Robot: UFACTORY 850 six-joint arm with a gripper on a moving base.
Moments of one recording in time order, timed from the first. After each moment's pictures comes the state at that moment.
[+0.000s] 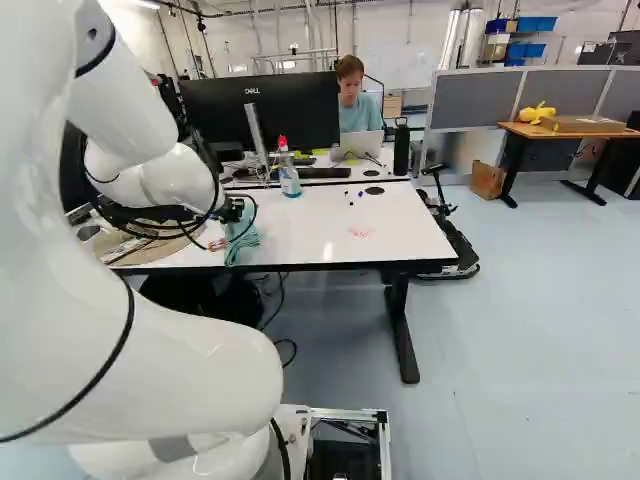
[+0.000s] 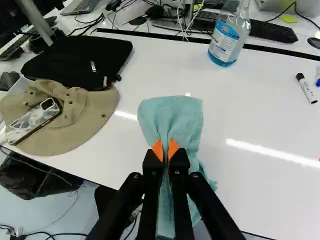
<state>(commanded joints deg) 19.5 15.1 -28.2 3.4 4.8 0.0</state>
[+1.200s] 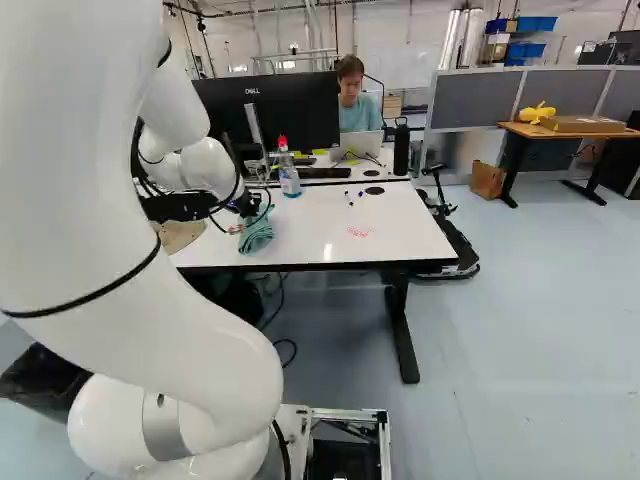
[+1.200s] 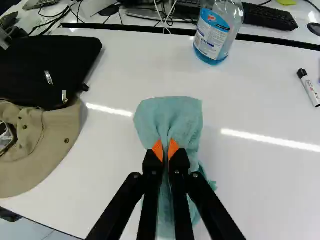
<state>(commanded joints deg) 15.9 -2.6 -40.9 3.4 4.8 0.0</state>
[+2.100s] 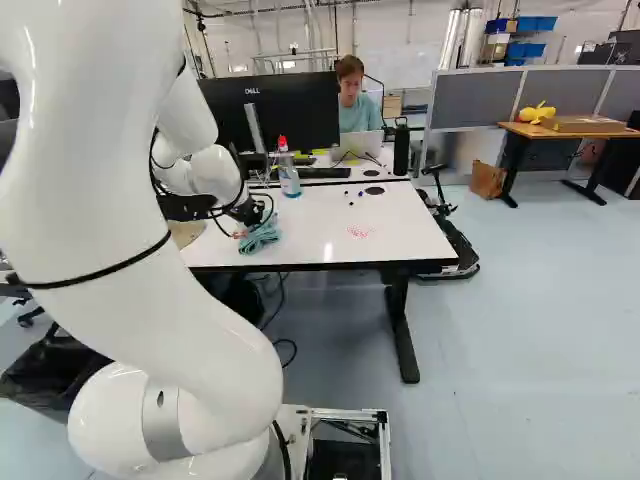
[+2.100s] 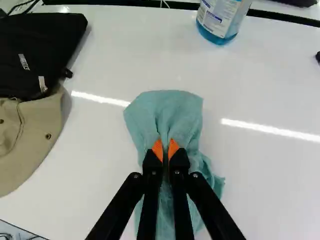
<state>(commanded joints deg) 15.7 -6.6 -42.5 3.4 1.4 0.0</state>
